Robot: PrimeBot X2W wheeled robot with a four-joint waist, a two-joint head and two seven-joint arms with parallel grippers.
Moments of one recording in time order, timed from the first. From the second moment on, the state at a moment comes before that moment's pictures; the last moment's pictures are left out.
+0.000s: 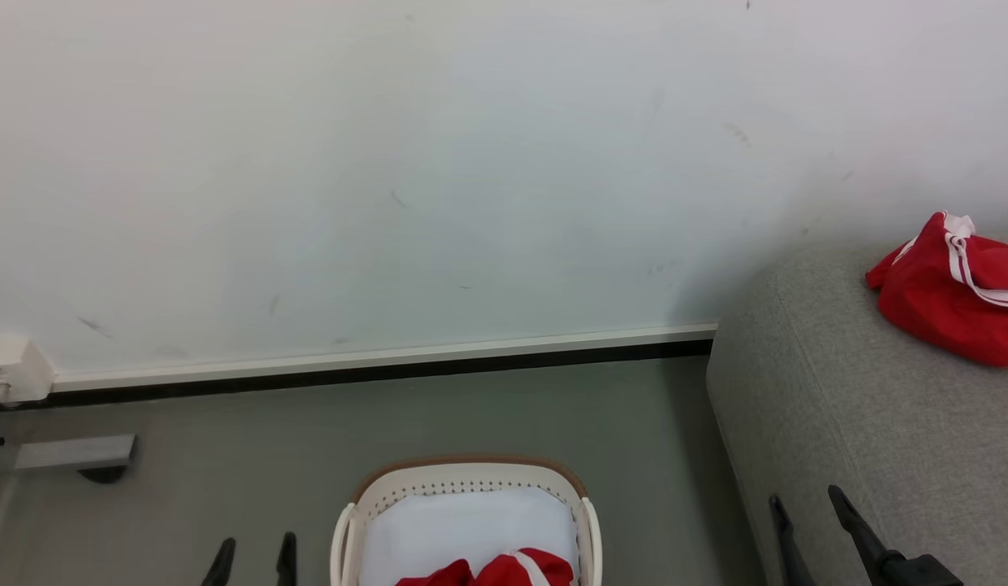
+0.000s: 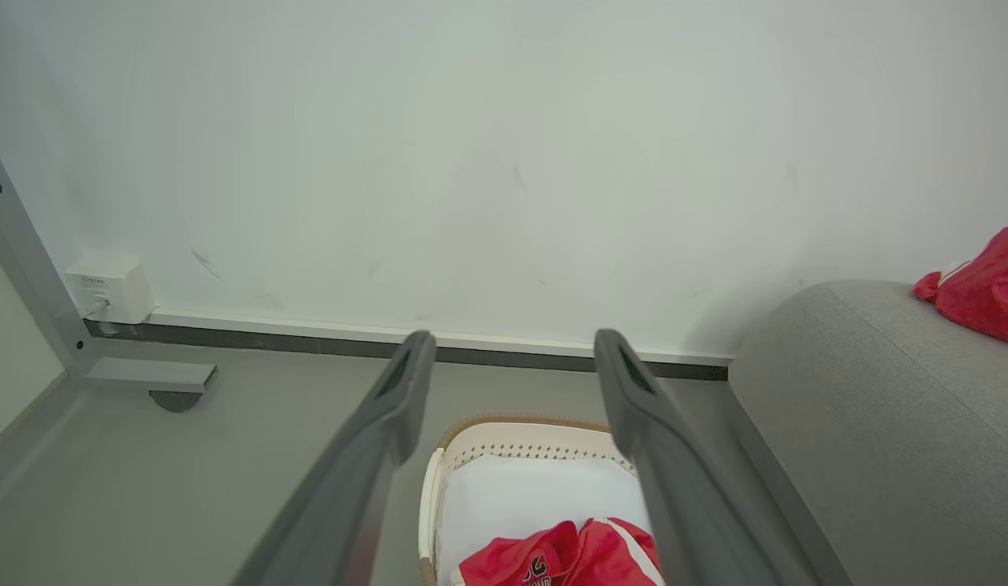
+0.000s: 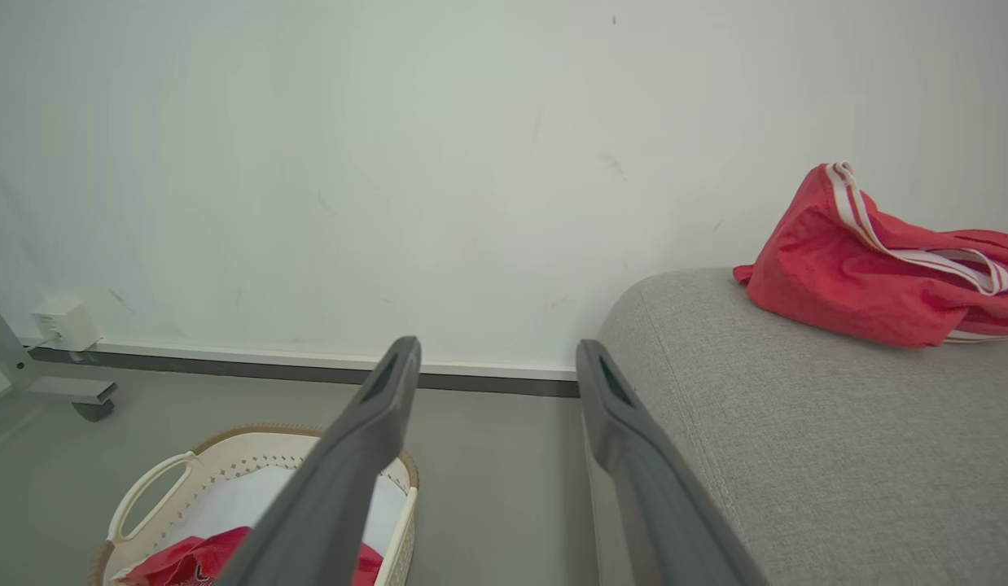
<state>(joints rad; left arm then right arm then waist) 0.13 0.10 -0.02 0.18 -0.25 -0.07 -0.26 -0.03 -0.05 0.08 0.34 0.14 0.13 -0.26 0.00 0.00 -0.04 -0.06</state>
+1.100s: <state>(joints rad) -0.11 0.14 -0.15 0.35 -0.11 -0.13 -0.23 -0.14 -0.05 0.12 0.28 0.14 0.13 -0.26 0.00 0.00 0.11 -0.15</state>
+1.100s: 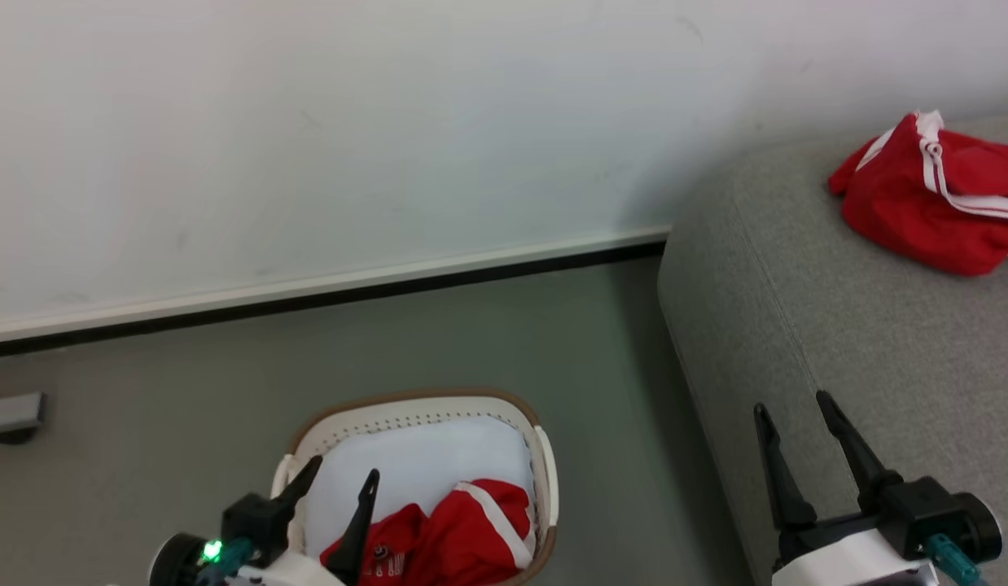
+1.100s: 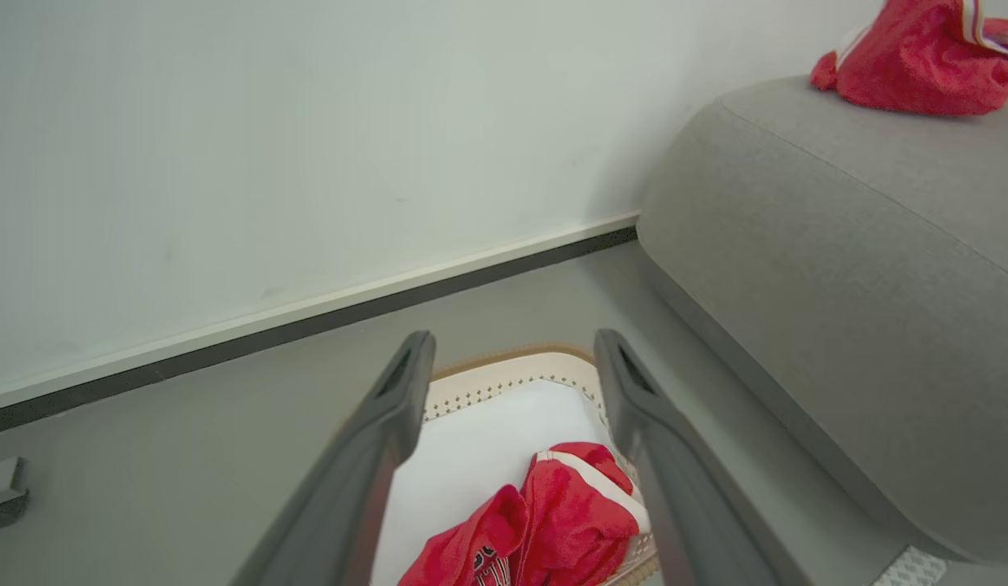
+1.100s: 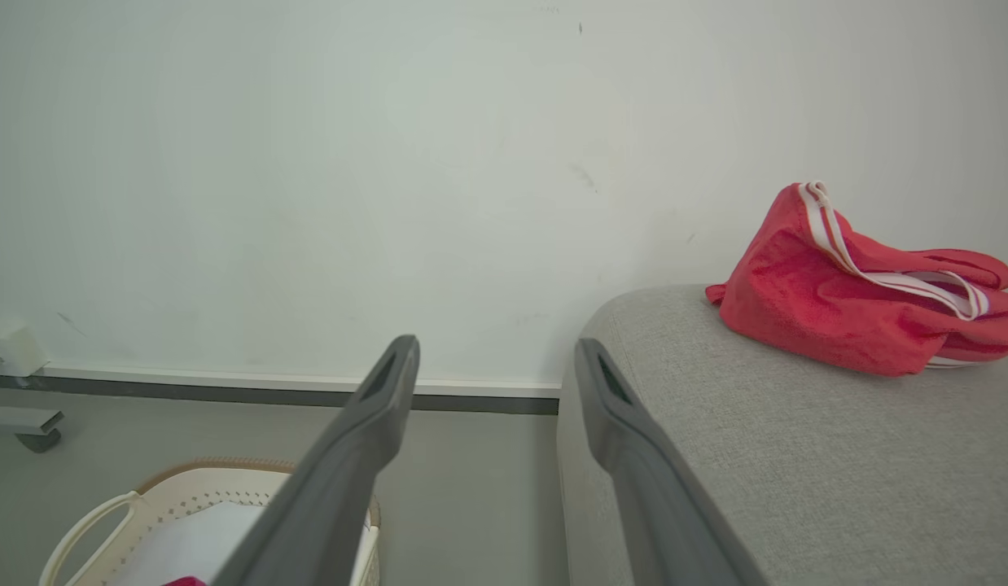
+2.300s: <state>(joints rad) -0.64 0.45 -0.62 0.97 -0.27 -0.13 0.05 -0.29 -0.05 0.12 0.10 0.25 0.13 -0.26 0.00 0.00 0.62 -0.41</state>
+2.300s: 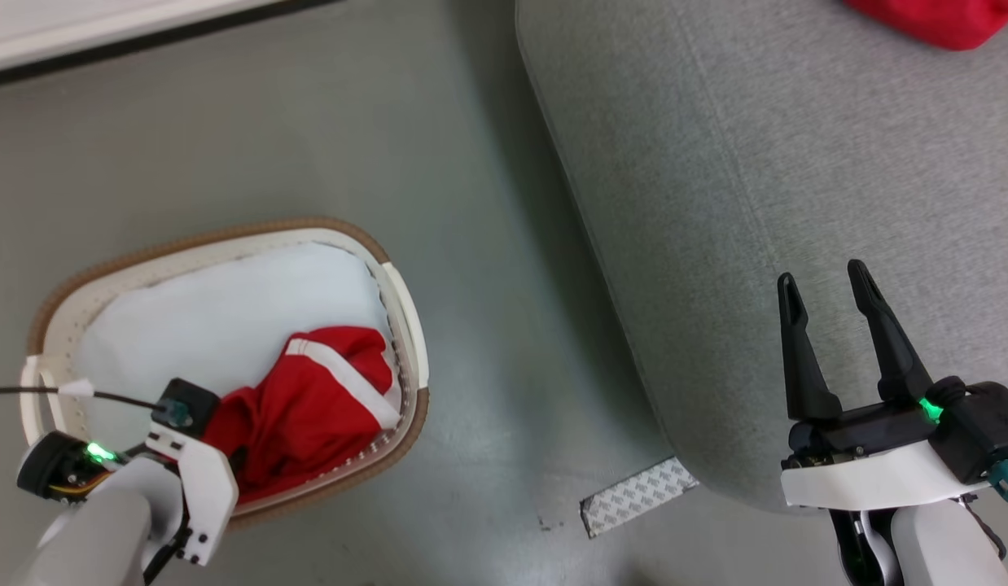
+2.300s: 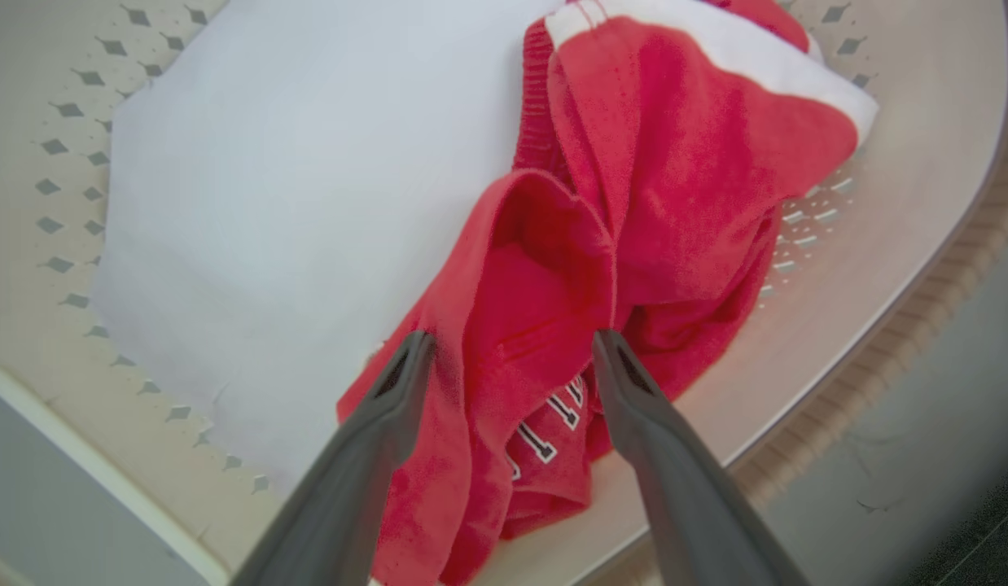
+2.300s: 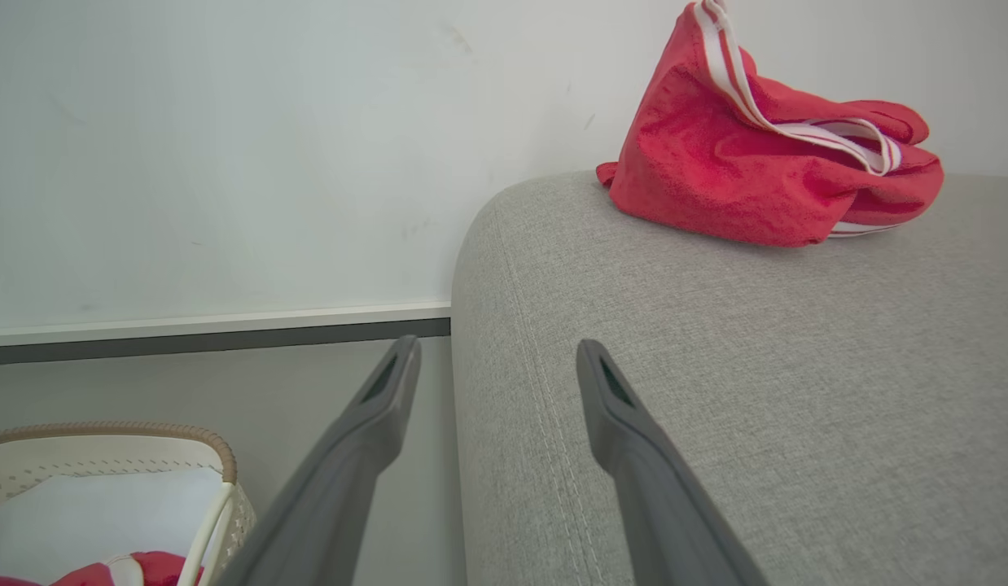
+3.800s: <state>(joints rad) -0.57 0.38 -0.75 0.63 -0.50 -0.03 -0.22 -0.19 -0.05 0.09 0.20 0.19 0.13 -0.26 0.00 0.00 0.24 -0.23</state>
